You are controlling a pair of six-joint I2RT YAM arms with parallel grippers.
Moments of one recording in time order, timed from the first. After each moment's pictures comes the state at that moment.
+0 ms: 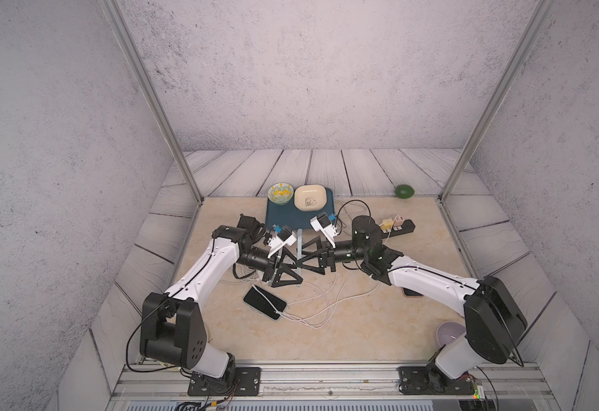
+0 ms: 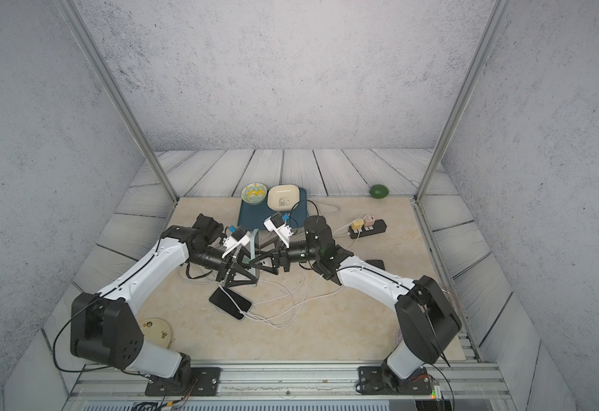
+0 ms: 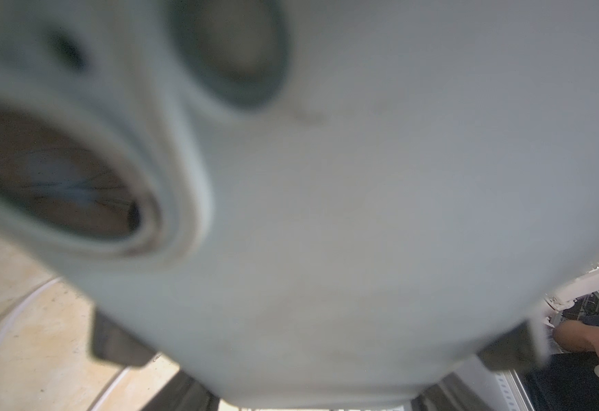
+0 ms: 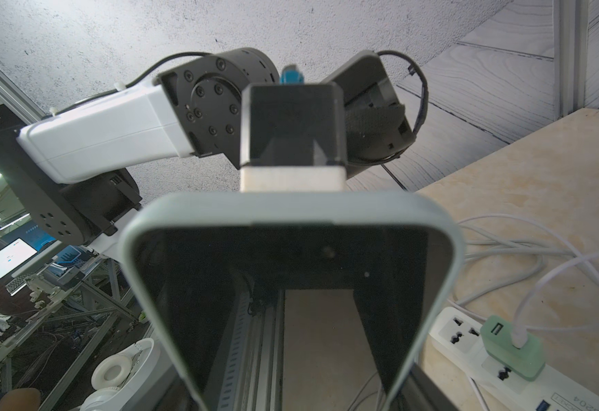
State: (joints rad) left arm -0.26 1.50 1.21 -1.16 1.25 0.89; right arm 0.72 1.57 1.08 0.35 -0.94 0.41
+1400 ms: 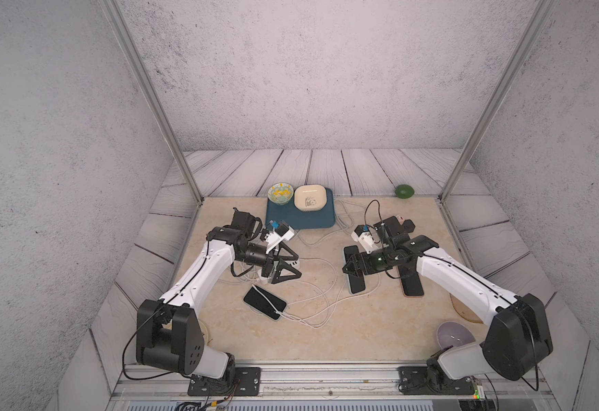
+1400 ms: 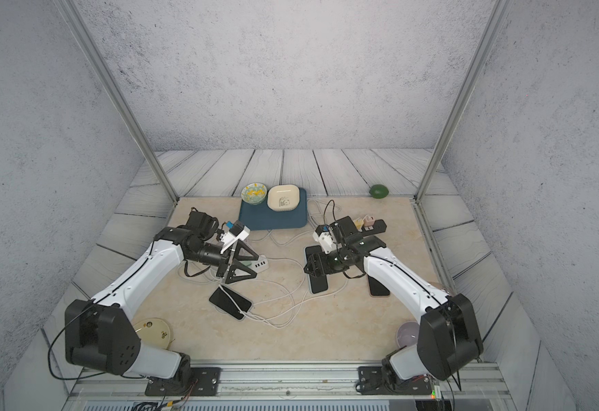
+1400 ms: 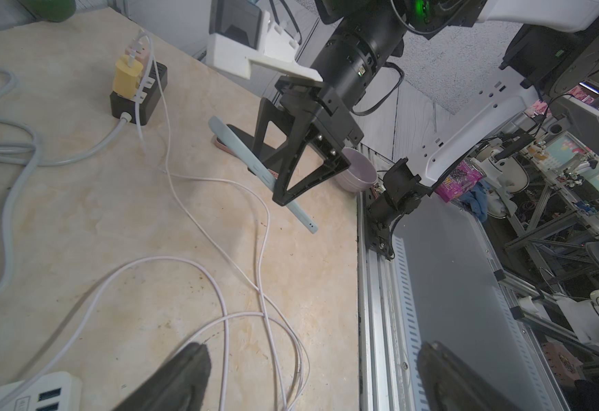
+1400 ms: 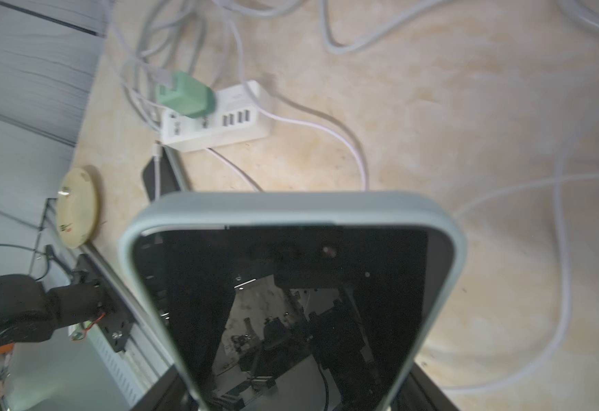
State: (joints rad) left arm -0.23 1.46 1.20 -1.00 1.18 0.75; right arm 0.47 1.44 1.14 -0.77 -0.40 0.18
